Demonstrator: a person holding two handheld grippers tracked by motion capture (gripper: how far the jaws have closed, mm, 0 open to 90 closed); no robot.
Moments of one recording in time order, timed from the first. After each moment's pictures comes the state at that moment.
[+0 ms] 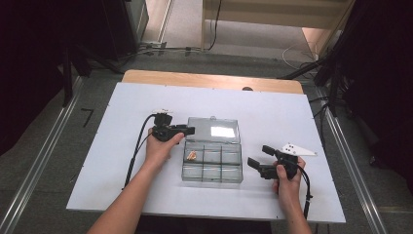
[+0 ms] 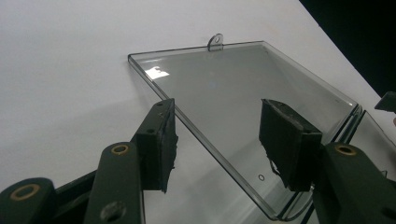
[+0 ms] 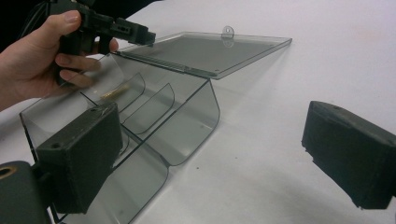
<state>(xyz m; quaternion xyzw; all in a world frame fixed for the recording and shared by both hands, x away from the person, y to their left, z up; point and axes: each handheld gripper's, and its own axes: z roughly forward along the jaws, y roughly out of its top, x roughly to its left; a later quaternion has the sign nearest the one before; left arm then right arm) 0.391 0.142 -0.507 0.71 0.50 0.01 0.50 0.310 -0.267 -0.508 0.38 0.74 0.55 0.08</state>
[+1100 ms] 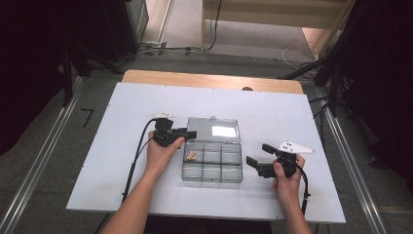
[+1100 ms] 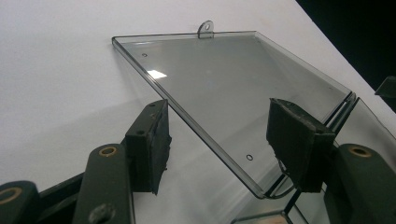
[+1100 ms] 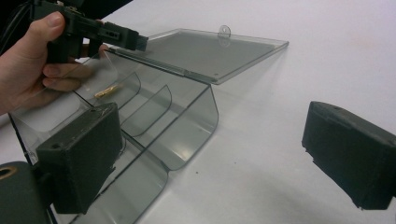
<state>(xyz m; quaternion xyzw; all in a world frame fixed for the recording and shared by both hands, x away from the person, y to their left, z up) 0.380 0.138 -0.514 0.71 0.49 0.01 0.50 0.309 -0.259 -0.495 0.39 0.75 0.52 0.10</state>
